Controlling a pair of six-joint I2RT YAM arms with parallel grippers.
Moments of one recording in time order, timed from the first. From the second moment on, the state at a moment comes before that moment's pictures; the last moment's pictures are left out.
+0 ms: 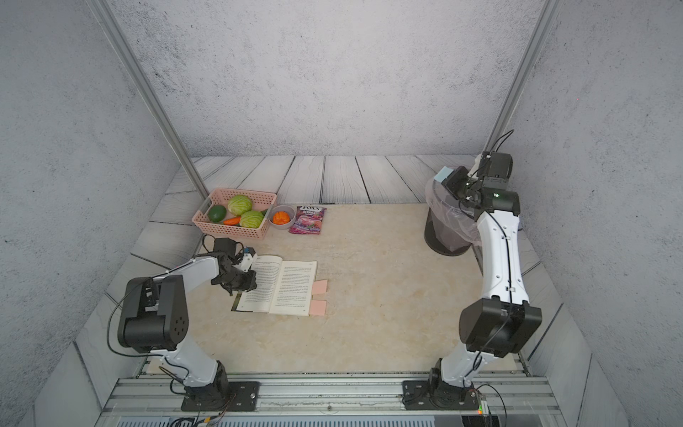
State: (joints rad) left arm 0.04 1.69 0.97 -0.59 0.26 0.19; right arm -0.20 1.69 1.95 -0.75 -0.34 0.65
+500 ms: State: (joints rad) left arm 0.04 1.69 0.97 -0.59 0.26 0.19; right arm -0.29 1.95 2.17 -0.91 -0.26 0.62
